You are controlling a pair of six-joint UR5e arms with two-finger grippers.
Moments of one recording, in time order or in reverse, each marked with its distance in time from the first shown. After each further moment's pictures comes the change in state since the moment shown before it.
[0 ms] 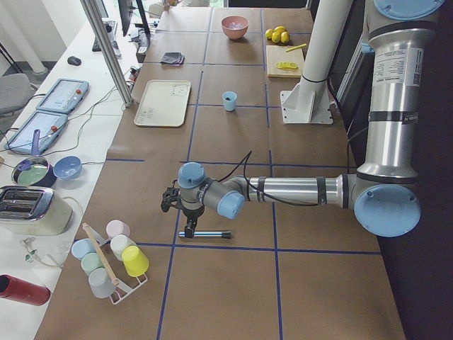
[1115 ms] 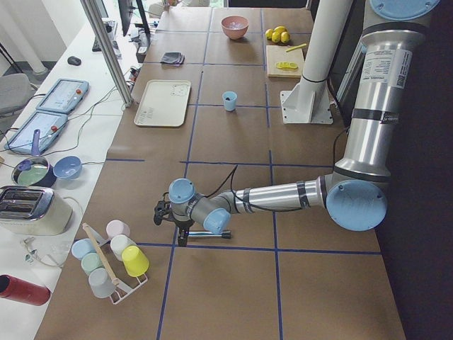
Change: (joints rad) left arm 0.058 -0.114 0.212 -0.086 -0.001 -0.038; right arm 0.000 -0.001 0.011 0.000 -0.001 0.001
